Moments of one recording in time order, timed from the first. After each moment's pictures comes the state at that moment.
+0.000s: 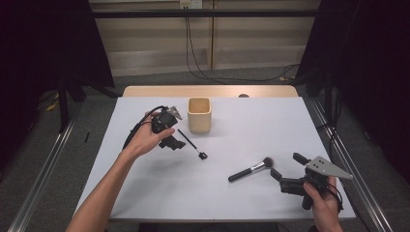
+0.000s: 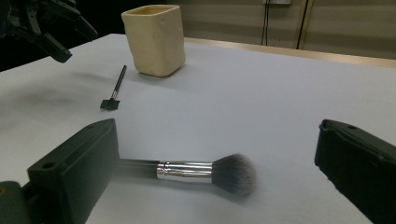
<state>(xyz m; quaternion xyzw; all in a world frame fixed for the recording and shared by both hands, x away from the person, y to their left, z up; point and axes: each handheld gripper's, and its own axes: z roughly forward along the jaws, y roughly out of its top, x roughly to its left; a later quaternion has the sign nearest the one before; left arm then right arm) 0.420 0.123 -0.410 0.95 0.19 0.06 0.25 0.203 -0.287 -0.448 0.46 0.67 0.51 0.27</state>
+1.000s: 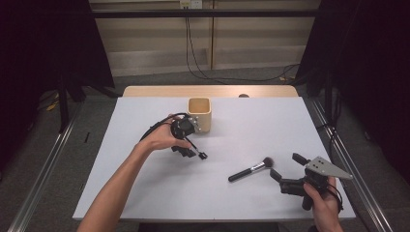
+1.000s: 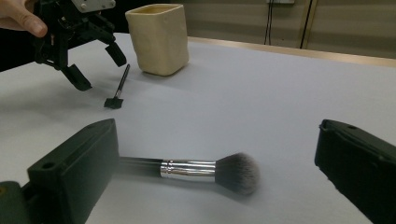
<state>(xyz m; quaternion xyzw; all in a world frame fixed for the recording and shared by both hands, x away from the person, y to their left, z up) 0.429 0.073 -0.443 0.98 0.07 0.01 0.19 0.202 -0.287 -0.448 0.45 0.68 0.52 0.27</state>
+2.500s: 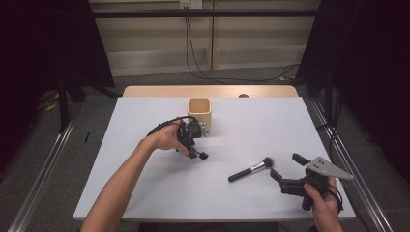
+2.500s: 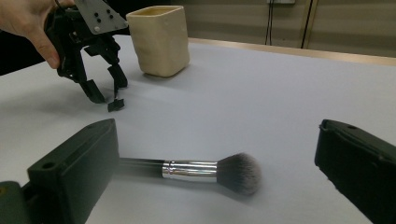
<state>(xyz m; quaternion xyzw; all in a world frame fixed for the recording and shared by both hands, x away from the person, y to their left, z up) 0.428 0.053 -0.453 0.99 0.04 -0.02 0.12 0.202 -0.287 -0.448 0.45 0.67 0.52 0.27</state>
